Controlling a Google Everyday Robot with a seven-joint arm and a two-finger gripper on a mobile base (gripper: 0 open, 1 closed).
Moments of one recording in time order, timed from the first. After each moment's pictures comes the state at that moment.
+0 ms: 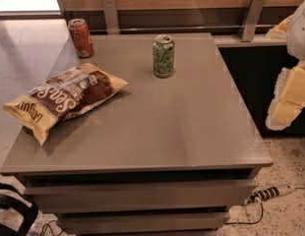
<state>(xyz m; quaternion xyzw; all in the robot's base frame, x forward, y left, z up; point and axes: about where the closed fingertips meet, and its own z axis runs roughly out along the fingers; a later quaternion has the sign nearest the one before) 0.438 -0.214 0.985 -0.60 0.78 -0.05 0.17</state>
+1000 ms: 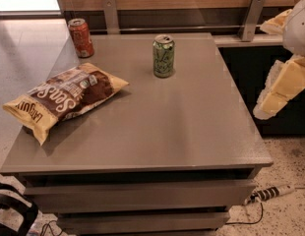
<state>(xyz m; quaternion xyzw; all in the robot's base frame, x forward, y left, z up) 0.461 -0.202 0.987 -0.60 0.76 -0.02 0.24</state>
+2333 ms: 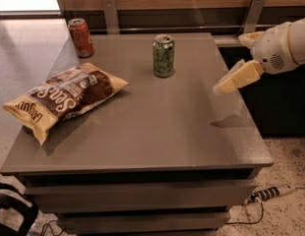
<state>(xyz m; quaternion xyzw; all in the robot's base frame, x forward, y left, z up) 0.580 -0.195 0.921 -0.48 0.76 0.13 0.42</state>
